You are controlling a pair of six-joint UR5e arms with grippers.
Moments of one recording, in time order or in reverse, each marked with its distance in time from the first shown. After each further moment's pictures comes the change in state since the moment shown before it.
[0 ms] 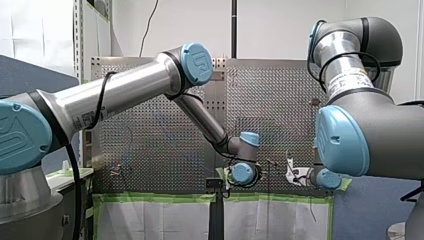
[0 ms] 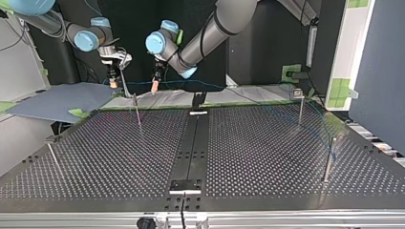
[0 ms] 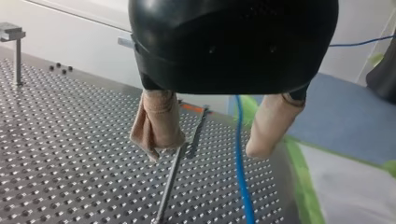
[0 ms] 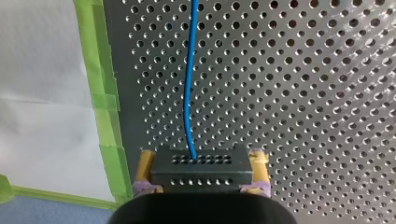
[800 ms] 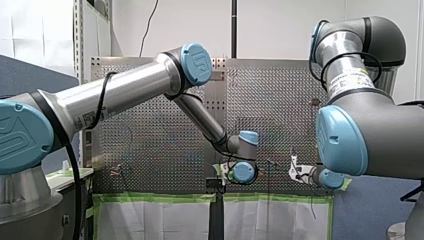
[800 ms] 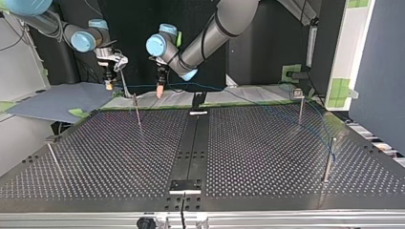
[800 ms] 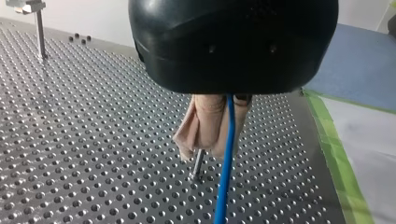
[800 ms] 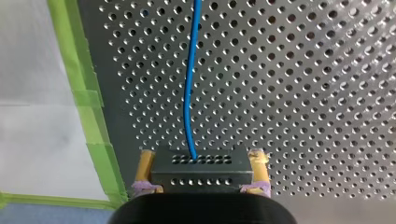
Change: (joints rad) left arm 0.010 0.000 0.012 0.046 -0.113 0.055; right arm -0.024 -0.001 -0.015 -0.025 -0.003 0.079
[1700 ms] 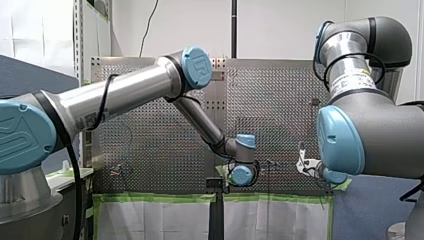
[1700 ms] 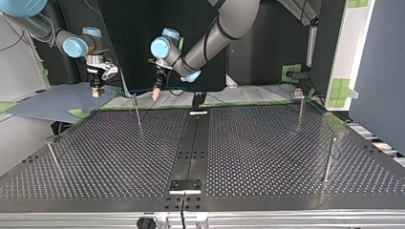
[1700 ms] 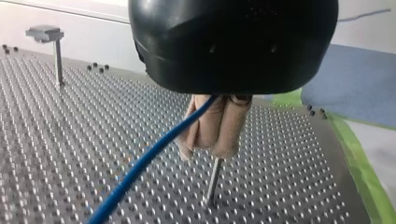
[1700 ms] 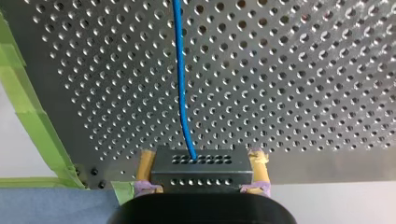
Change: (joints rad) left arm 0.033 -0.028 0.007 0.106 0.125 0.000; right arm -0.041 0.004 -0.075 -0.016 0.061 0.043
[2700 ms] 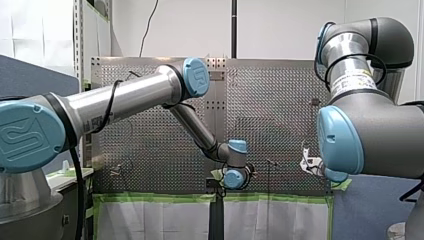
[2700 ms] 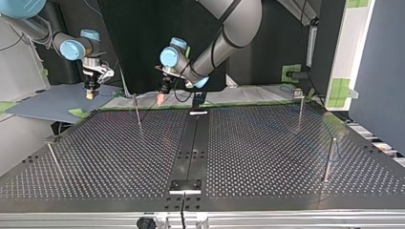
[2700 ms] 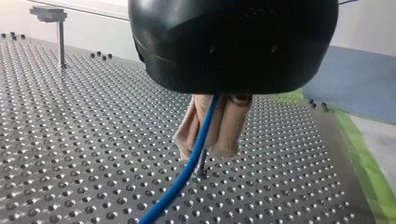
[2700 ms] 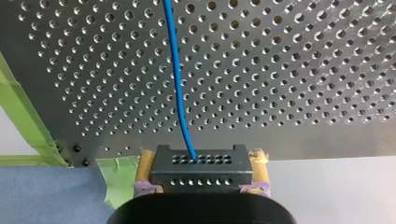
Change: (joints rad) left arm 0.063 -0.045 0.026 0.037 0.103 -0.031; right arm -0.015 0.007 -0.035 0.016 0.051 -0.003
